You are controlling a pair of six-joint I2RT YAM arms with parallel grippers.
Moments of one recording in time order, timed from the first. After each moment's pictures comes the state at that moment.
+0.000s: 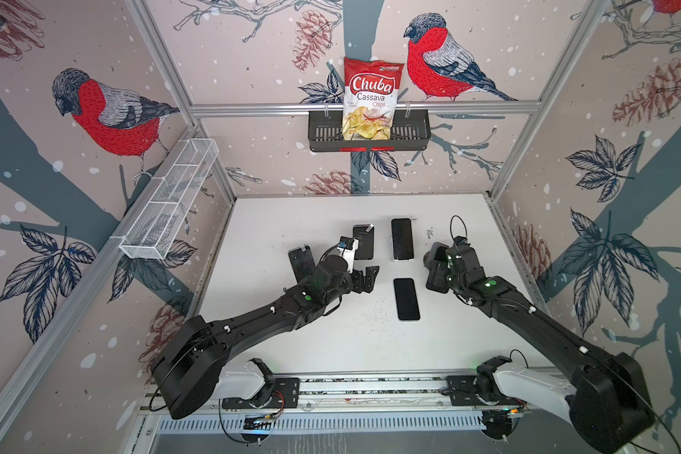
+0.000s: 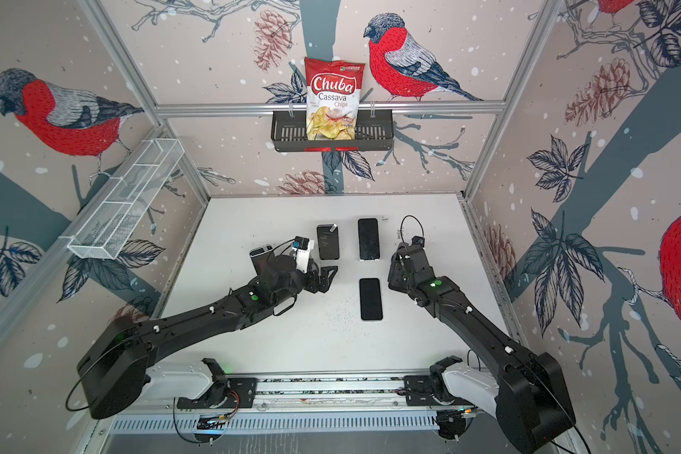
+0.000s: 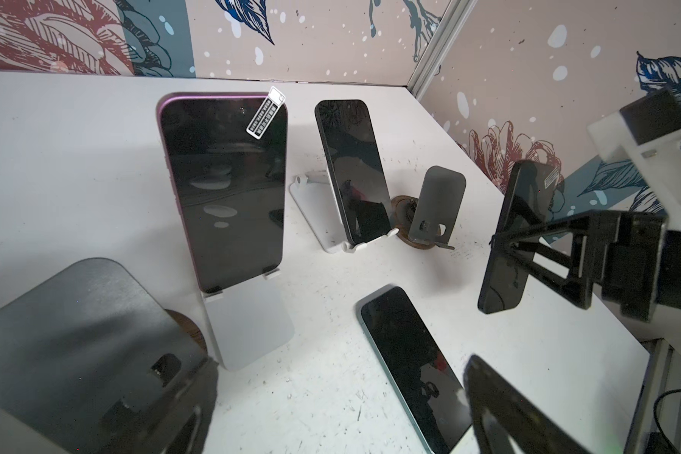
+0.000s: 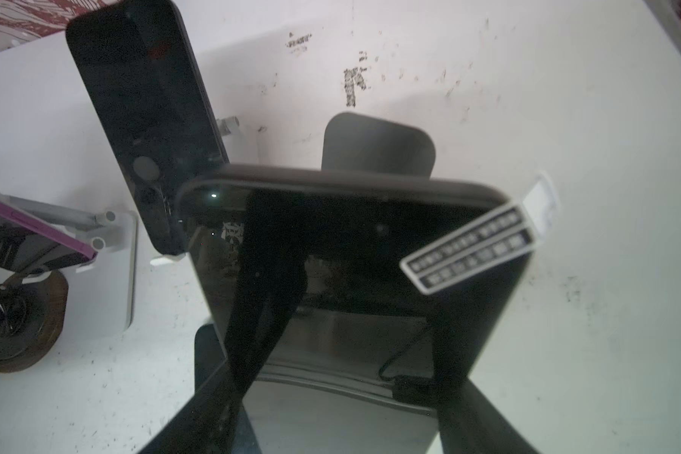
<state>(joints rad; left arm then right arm) -0.81 1.30 0.70 0.19 -0.08 -0.41 0.47 1.11 0.69 -0.43 0.23 0.47</state>
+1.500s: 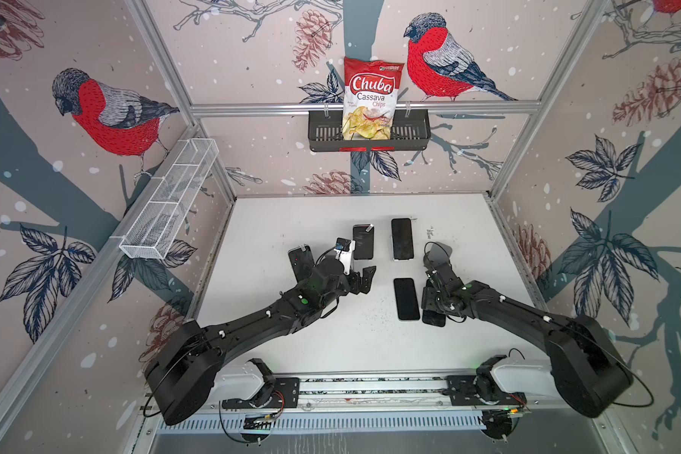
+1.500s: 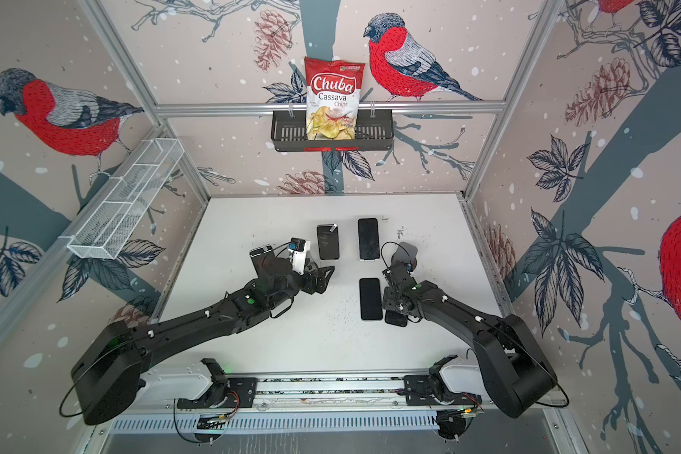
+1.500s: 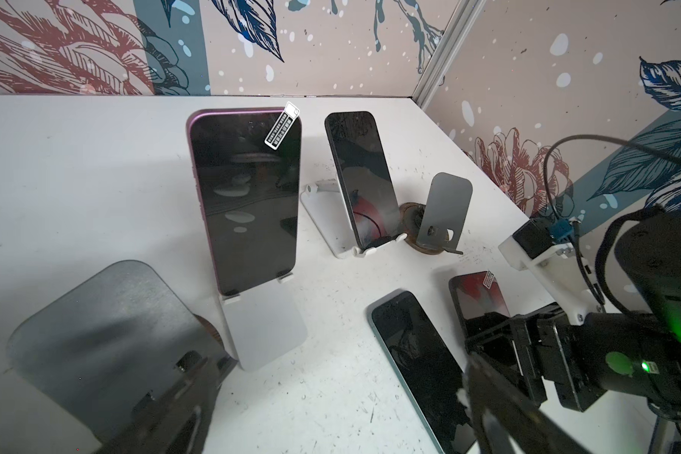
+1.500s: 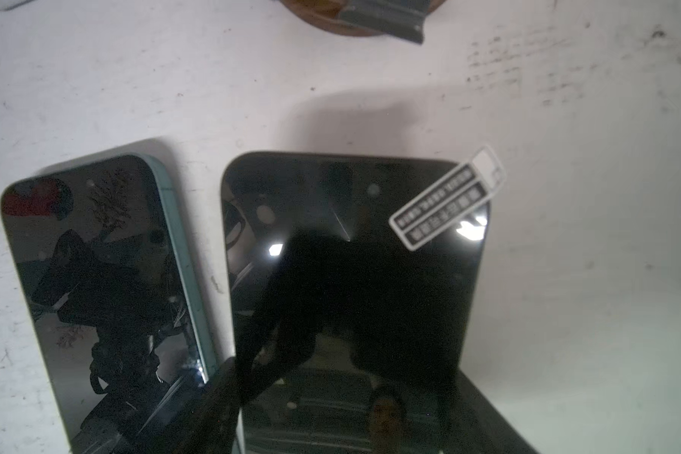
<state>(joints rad) -0.81 1.27 0.66 0.22 -0.11 -0.38 0.55 1.31 0.60 -0.50 0.18 0.62</state>
